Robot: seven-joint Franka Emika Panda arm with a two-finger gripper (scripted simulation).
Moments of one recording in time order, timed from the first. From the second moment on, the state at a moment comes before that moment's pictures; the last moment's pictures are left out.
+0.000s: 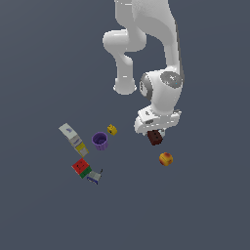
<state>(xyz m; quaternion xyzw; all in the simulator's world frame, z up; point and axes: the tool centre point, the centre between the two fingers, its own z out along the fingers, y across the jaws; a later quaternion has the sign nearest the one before) -0.057 0.142 0.101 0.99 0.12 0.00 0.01</state>
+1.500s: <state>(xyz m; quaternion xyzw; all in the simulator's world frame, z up) -0.059 0.165 0.048 0.99 0.14 0.03 0.00</state>
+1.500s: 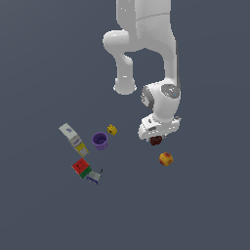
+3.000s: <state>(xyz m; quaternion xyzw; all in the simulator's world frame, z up) -0.066 0.170 0.117 0.99 0.14 0.02 0.00</state>
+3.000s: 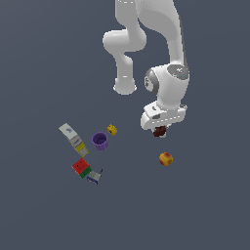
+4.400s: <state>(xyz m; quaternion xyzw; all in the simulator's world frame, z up) -0.074 0.184 0.345 0.99 0.14 0.00 0.00</state>
